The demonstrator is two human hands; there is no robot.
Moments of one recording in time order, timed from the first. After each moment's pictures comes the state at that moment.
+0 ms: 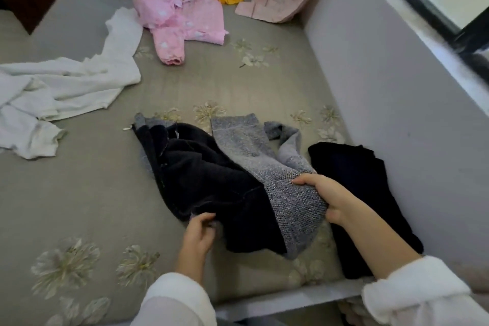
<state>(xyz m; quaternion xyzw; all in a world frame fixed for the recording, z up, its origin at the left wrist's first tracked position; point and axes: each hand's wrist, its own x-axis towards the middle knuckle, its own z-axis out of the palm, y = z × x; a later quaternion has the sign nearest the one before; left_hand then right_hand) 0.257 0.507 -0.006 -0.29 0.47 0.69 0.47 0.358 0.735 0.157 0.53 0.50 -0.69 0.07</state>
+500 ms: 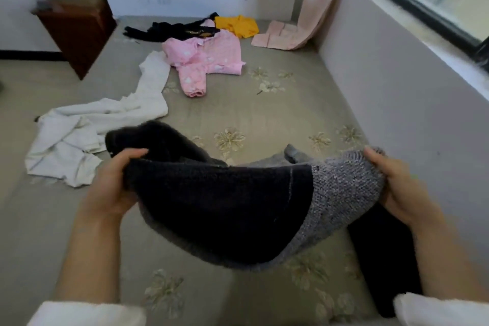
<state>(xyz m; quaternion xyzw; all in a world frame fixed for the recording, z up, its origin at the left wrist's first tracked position) 0.133 0.431 0.239 -0.03 0.56 0.78 0.30 0.375 0.777 0.248 0.33 0.59 -0.72 -0.16</state>
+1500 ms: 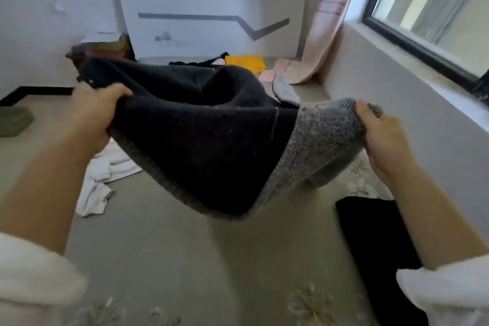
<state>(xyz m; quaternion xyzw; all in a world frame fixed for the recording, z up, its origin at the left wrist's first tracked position) 0.035 0.478 0.351 0.02 0.73 0.69 0.01 0.278 0.811 0.324 0.33 0.68 -0.56 -0.34</state>
